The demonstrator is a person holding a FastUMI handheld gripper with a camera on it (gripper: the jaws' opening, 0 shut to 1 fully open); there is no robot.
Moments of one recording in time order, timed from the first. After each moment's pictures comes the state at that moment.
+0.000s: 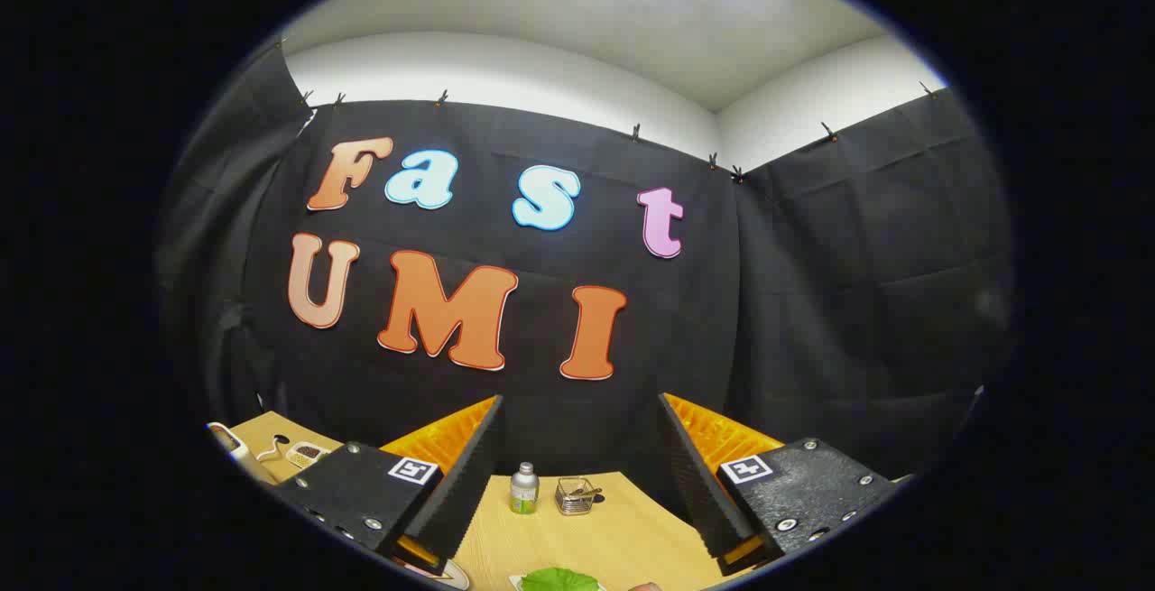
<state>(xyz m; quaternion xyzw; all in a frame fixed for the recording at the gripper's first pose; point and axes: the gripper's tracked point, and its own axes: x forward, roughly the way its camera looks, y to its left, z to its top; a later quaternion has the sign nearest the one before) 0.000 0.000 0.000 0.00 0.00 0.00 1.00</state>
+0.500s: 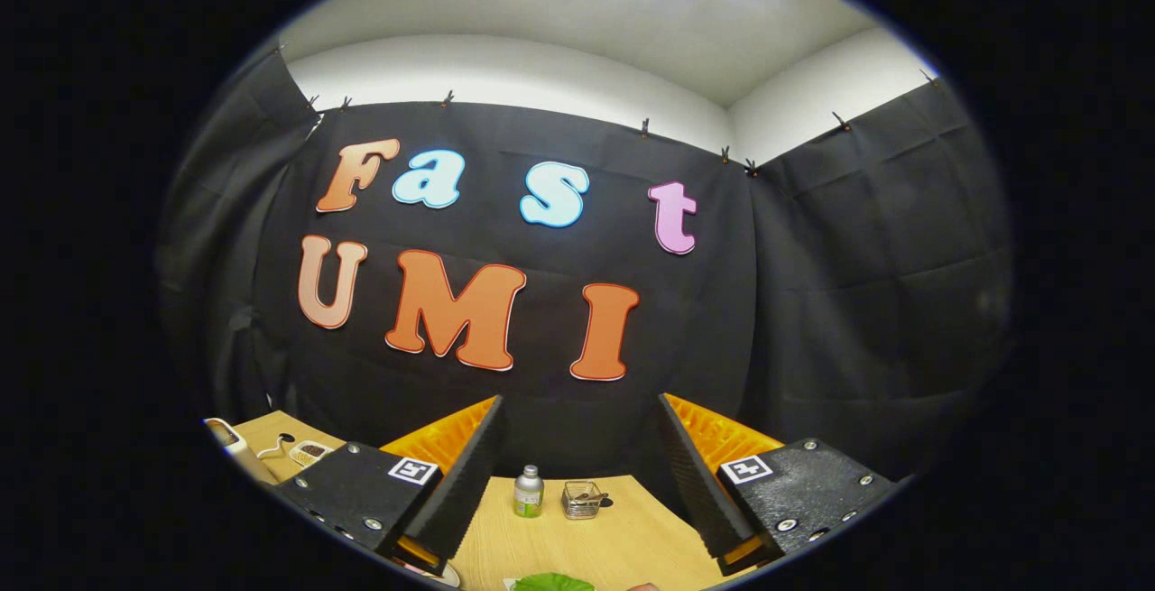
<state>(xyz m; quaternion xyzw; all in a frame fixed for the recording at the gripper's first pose) 0.018 -0.004 -0.017 0.01 0.01 0.04 1.00</state>
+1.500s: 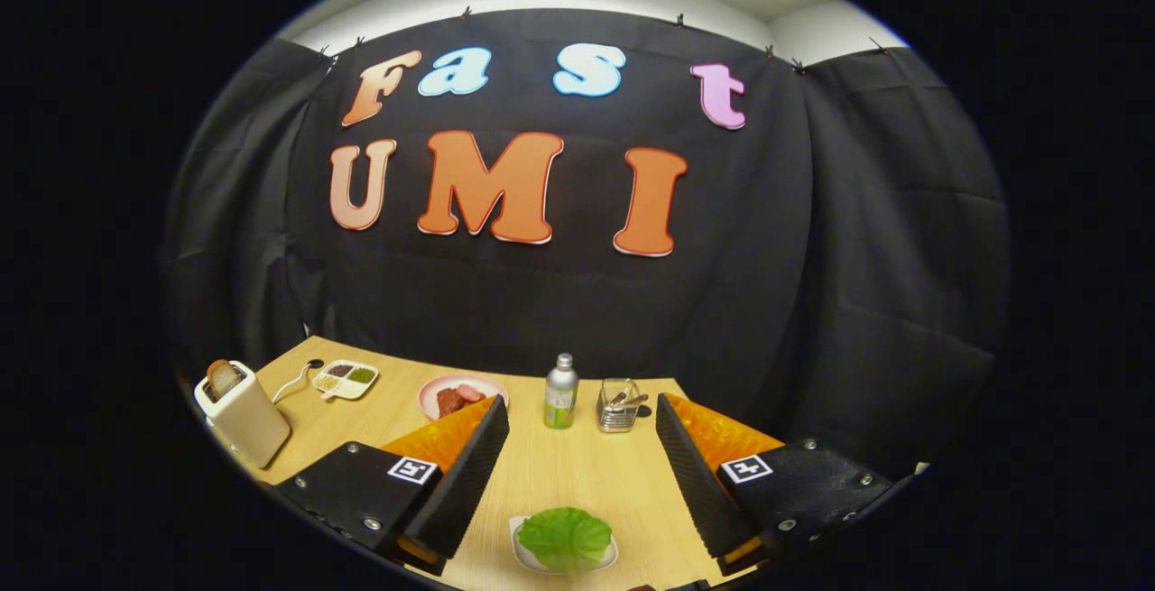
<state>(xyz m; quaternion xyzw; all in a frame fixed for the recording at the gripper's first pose) 0.008 0.018 -0.179 0.00 0.22 0.13 0.97</state>
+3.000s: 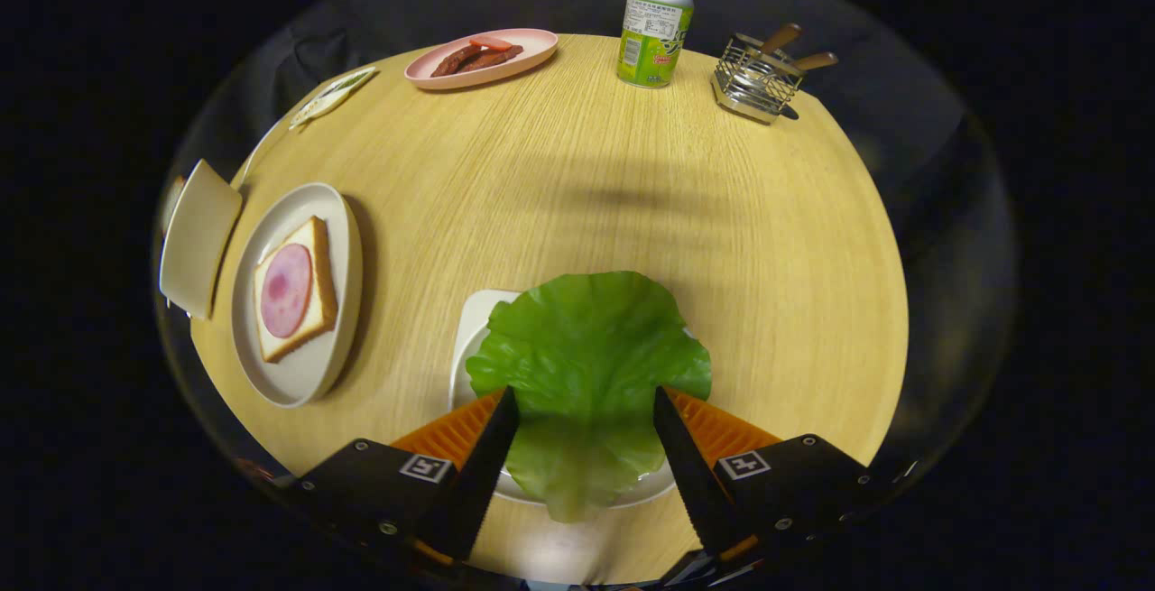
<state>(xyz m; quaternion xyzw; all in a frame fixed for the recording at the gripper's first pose) -0.072 0.040 -0.486 -0.10 0.63 0.25 0.73</state>
